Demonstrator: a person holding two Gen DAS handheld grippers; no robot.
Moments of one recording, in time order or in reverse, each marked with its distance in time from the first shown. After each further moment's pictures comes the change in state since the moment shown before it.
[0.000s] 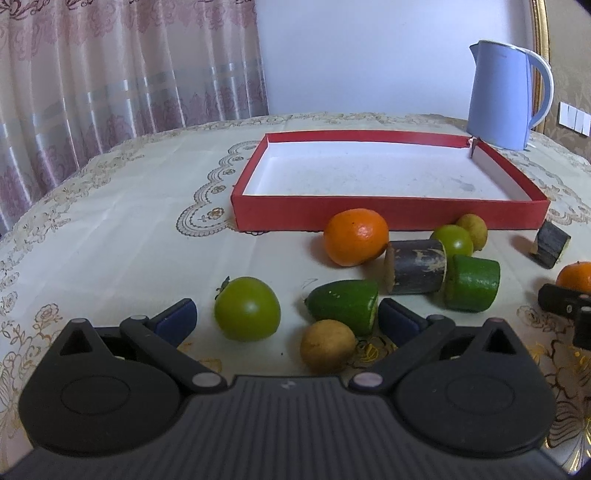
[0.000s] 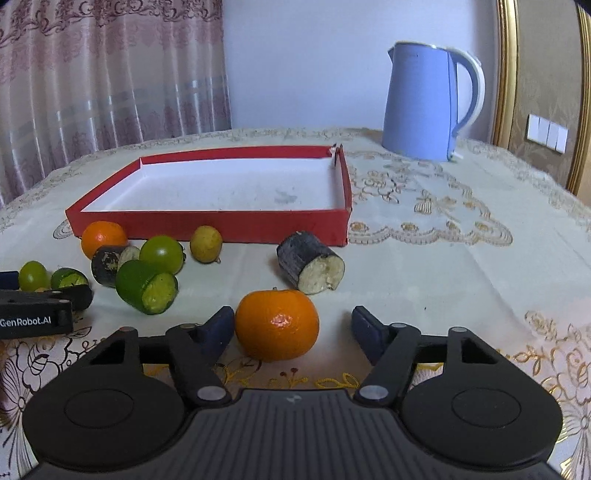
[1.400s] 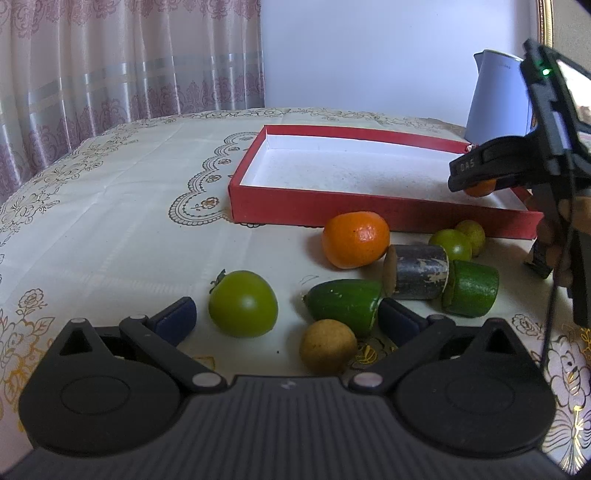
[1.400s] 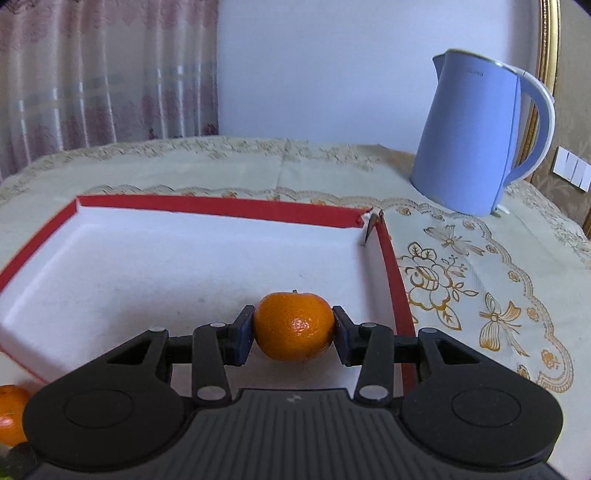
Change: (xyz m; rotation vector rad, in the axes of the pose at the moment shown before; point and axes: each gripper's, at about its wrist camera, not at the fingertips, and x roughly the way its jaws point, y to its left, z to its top) left arm 0.007 0.010 0.000 -0.052 0.019 -0.046; right arm 0.131 0.022 0.110 -0.048 0.055 -0.075
